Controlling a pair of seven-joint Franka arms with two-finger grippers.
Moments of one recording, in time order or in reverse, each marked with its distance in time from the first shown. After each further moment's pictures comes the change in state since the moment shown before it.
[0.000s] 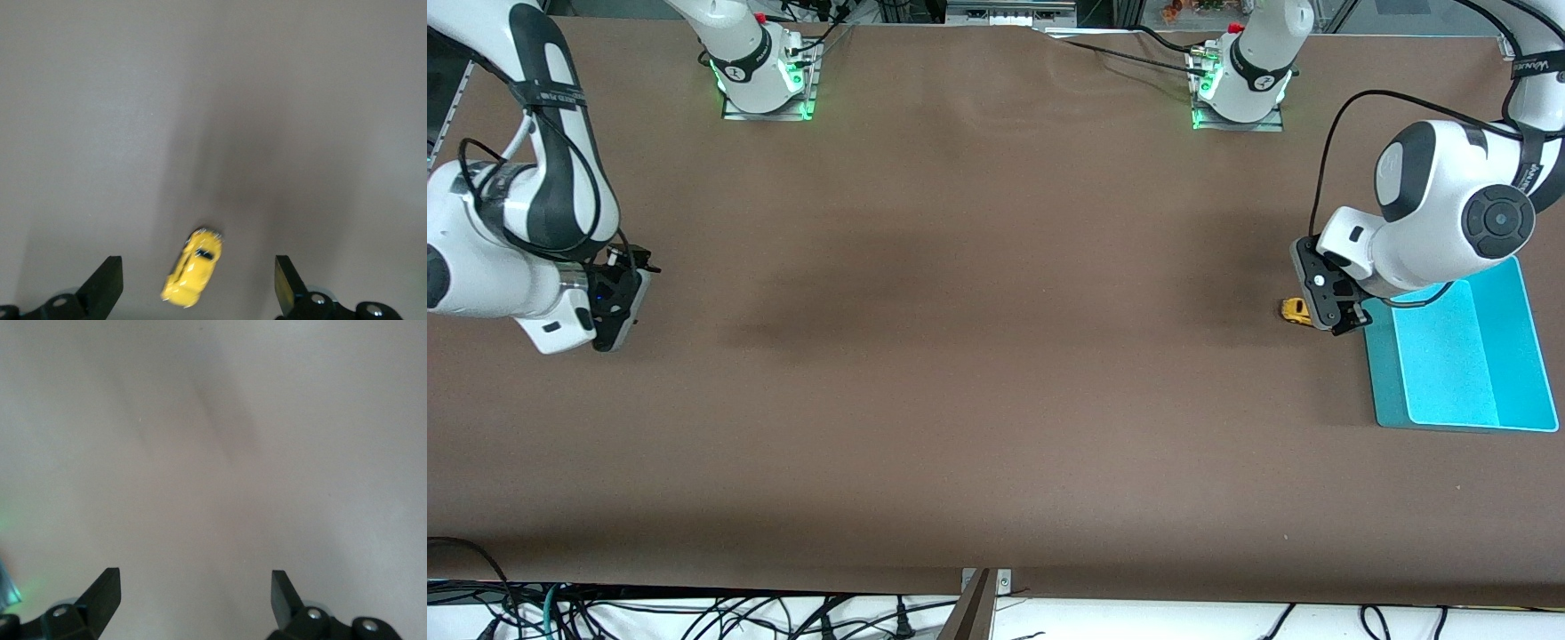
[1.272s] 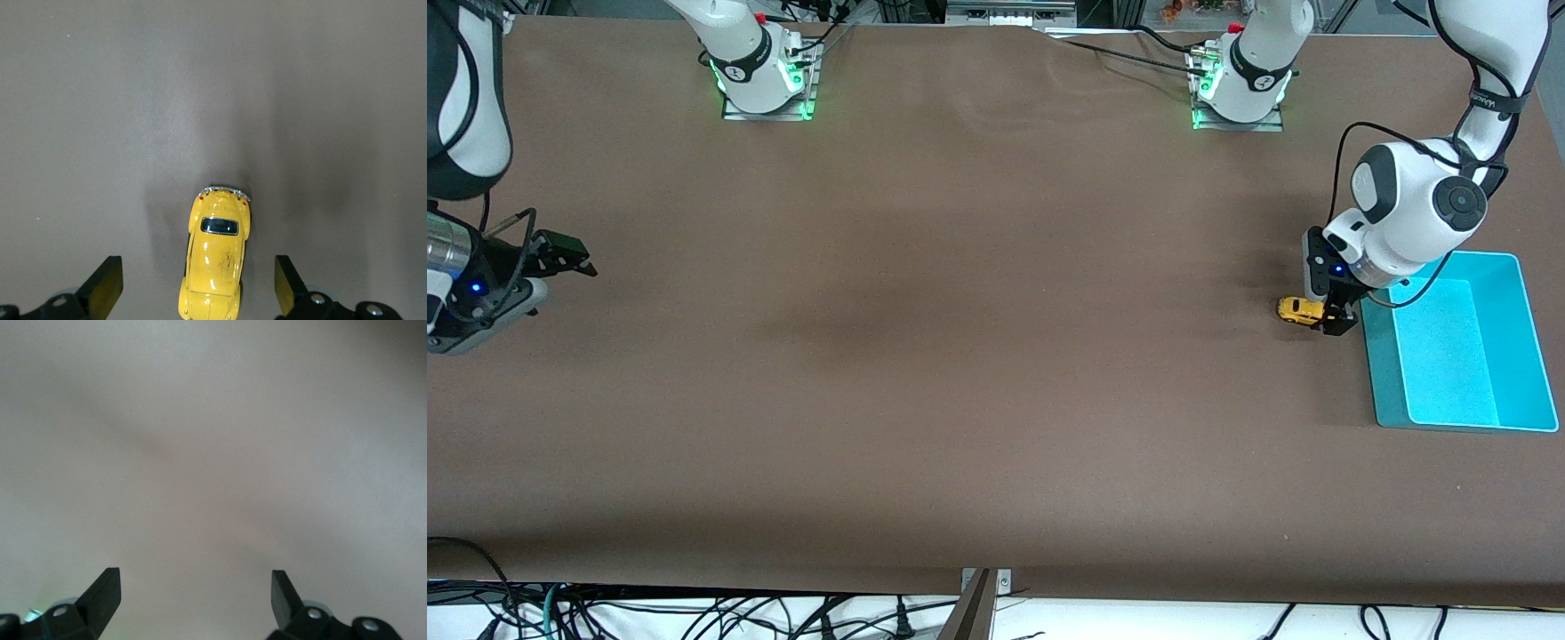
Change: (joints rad) left arm 0.155 0.067 -0.001 -0.354 0.000 0.606 0.440; right arm -0.001 -0.126 -0.009 0.193 -0.004 -0.175 0.544
